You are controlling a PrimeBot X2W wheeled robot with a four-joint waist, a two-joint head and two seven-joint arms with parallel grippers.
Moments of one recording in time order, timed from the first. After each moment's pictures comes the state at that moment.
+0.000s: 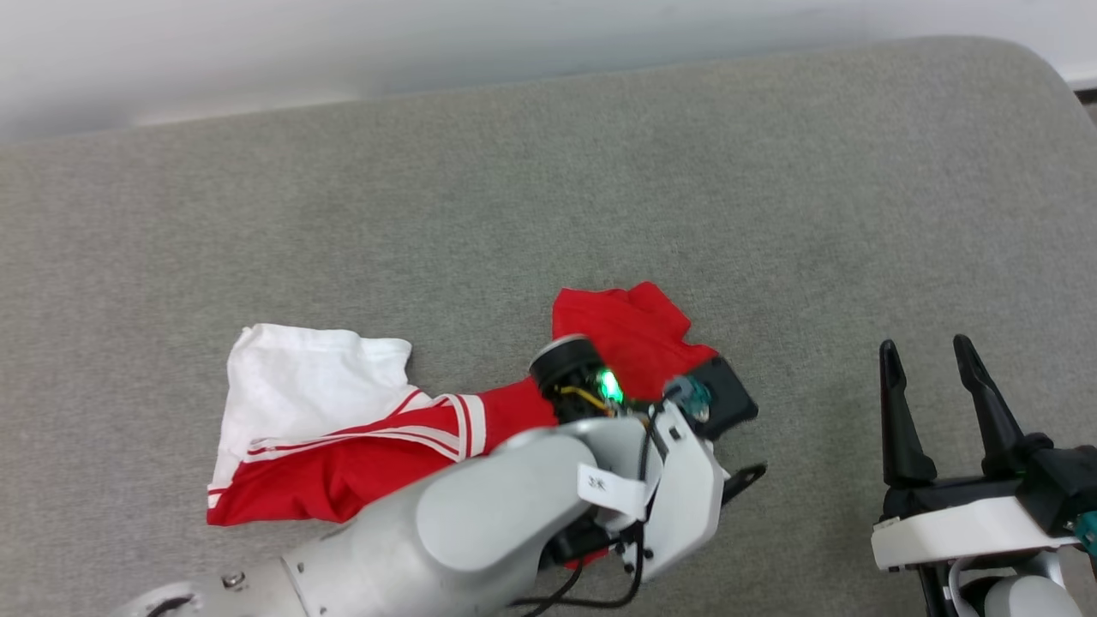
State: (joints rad) left arm -0.87 0.19 -1.28 0.36 -0.75 -0.13 0.31; right arm -0.06 -0.05 -0.06 0.03 0.11 0.13 -0.26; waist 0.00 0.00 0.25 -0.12
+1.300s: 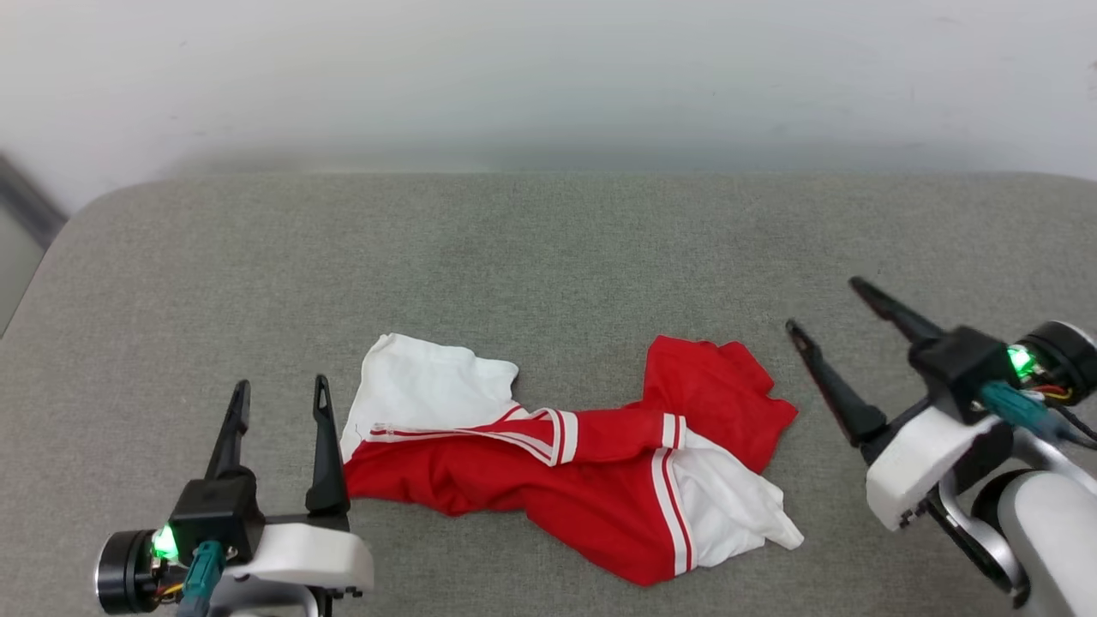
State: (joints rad) left arm -0.06 0.38 -0.35 -0.05 -0.38 0.43 -0.26; right arm -0.29 -0.43 0.32 0.03 0.19 0.13 -0.05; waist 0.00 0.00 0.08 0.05
